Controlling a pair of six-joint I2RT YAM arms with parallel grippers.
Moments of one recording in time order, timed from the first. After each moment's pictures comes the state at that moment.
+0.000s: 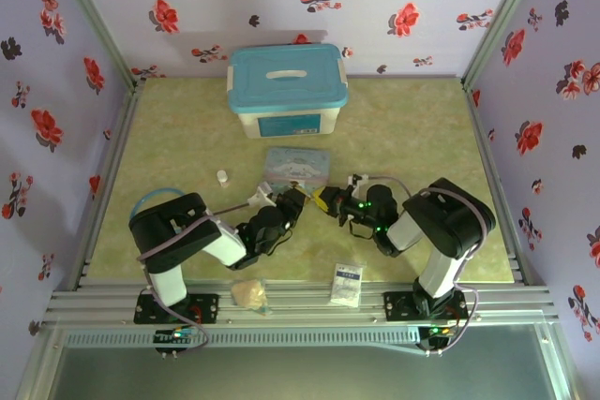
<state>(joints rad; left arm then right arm) -1.07 1.79 0.44 1.12 -0.44 -1.59 0.61 1.73 0.26 1.29 -0.47 1.61</state>
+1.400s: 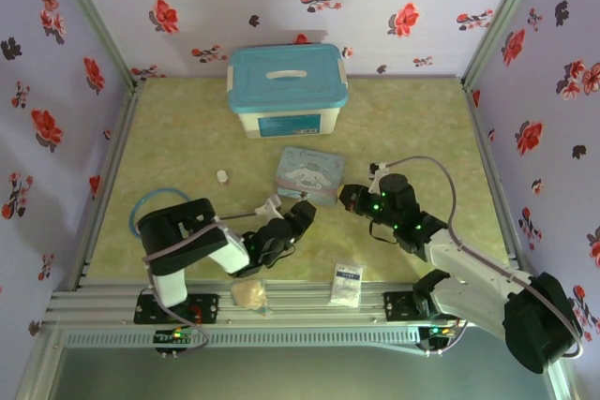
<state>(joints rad) -1.16 1.80 0.41 1.02 -0.44 -1.57 0.59 0.96 0.41 0.10 -0.23 0.91</state>
